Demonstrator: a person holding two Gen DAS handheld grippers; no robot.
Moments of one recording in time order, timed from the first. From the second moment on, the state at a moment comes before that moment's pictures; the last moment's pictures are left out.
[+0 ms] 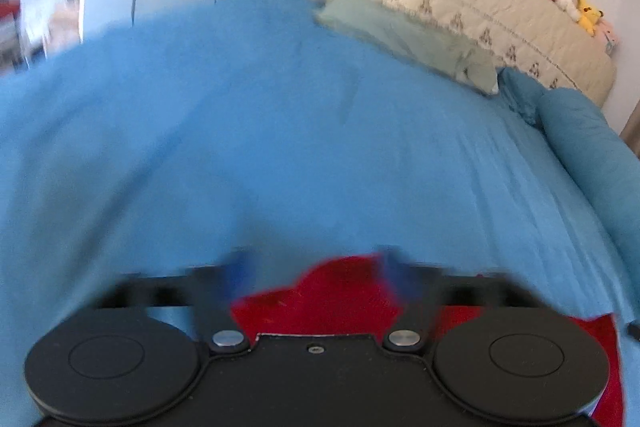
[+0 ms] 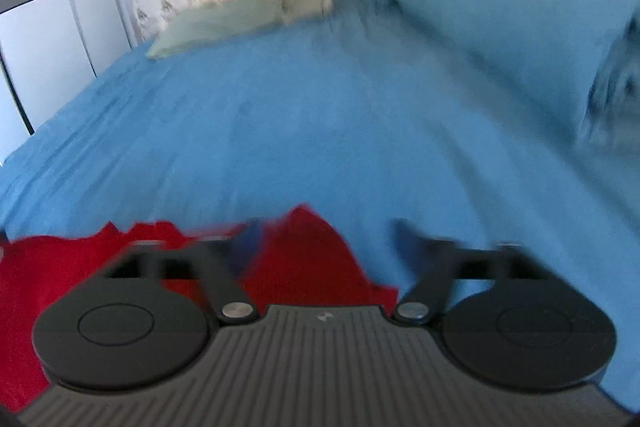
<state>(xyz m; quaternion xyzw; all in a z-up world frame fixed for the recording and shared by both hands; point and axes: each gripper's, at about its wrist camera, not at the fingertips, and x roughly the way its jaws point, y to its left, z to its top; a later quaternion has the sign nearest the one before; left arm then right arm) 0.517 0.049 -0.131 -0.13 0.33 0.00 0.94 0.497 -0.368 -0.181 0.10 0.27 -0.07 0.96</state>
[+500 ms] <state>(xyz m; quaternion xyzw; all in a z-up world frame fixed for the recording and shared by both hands) 0.431 0.009 -0.197 0.04 0.36 -0.09 0.93 0.455 -0.320 -0.246 0.08 0.32 0.01 0.94</state>
